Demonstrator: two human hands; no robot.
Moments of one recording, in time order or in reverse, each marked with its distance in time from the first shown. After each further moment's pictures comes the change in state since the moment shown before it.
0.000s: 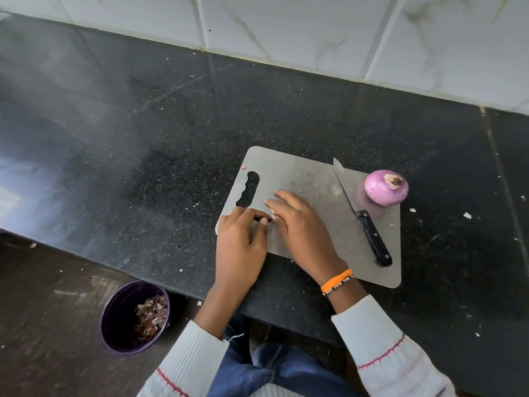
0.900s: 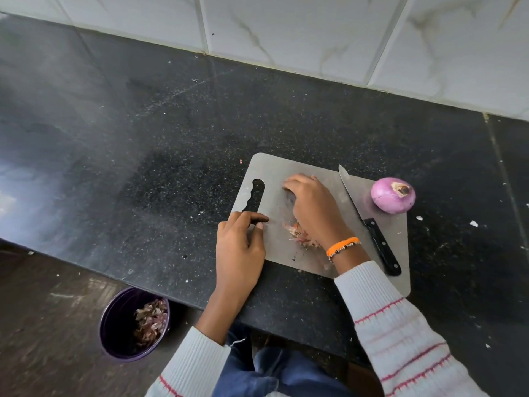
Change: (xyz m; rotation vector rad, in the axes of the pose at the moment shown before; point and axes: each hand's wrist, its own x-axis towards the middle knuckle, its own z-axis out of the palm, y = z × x) left_hand 0.010 -0.009 -0.005 -0.032 0.038 -0.041; right_hand 0.057 0.022 -0.006 -0.199 0.008 0.015
